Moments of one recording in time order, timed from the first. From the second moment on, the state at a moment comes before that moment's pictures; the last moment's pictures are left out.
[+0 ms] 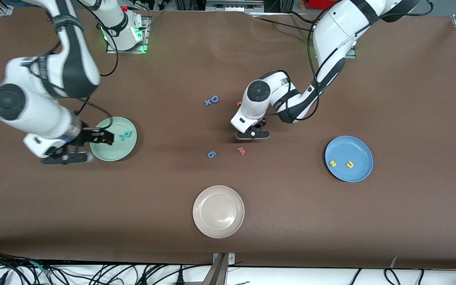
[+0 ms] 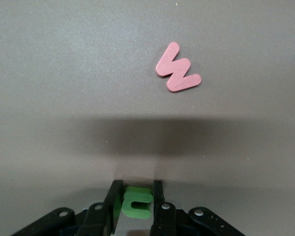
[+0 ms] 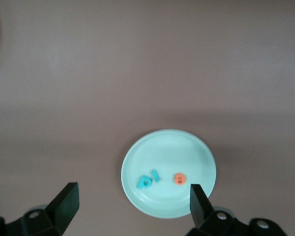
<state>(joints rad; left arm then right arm) -0.25 0.73 -0.52 -1.83 0.39 2.43 -1.04 0.34 0.32 -0.26 -1.61 0.10 1.91 0.07</state>
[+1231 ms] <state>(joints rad) 0.03 0.69 -0.51 -1.66 0.39 2.15 -0.96 0.36 0.26 -0.40 -1.43 0.14 1.66 -0.01</state>
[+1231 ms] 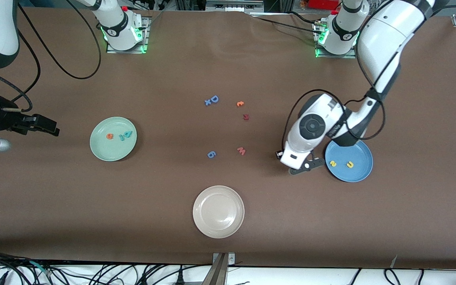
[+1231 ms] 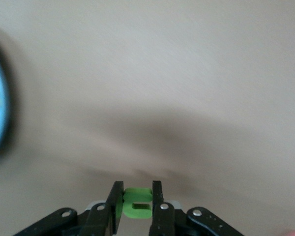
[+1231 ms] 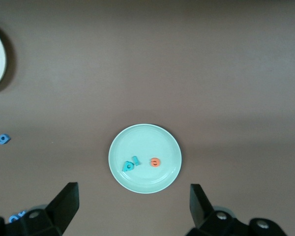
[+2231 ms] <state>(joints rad) 0.33 0.70 -0.51 -1.61 0.39 2.00 -0.16 -0.01 0.08 -0.05 -1.54 0.03 1.60 -0.01</state>
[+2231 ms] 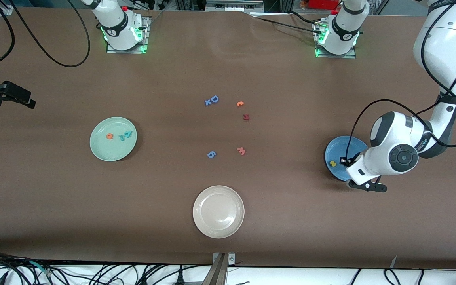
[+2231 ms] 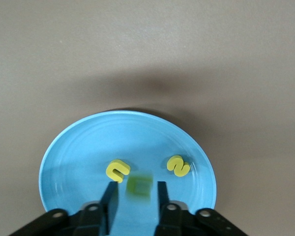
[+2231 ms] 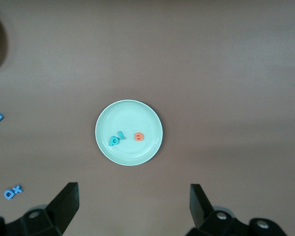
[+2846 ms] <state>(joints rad) 0.39 0.64 -0.52 -1.55 0.39 1.85 -0.12 -0.01 0.03 -0.03 -1.65 0.02 1.71 -0.01</state>
